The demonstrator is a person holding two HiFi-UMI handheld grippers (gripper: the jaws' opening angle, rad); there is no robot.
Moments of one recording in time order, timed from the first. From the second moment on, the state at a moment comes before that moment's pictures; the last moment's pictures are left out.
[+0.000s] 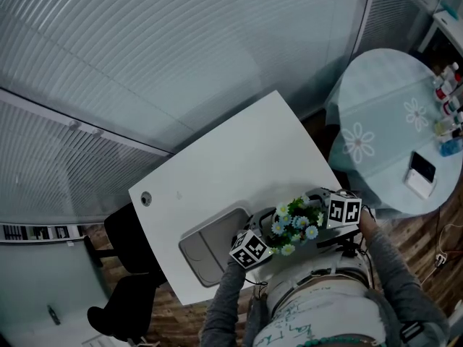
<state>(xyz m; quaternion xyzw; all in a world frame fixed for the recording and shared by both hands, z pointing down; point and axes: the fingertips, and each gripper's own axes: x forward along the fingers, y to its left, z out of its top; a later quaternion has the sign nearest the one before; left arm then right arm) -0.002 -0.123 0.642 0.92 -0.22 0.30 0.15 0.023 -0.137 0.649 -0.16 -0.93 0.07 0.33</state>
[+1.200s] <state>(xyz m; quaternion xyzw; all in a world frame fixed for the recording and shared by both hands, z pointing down) -0.004 -0.122 0.597 0.92 -0.25 0.28 0.14 0.022 -0.136 0.606 -0.18 -0.91 0.05 0.36</state>
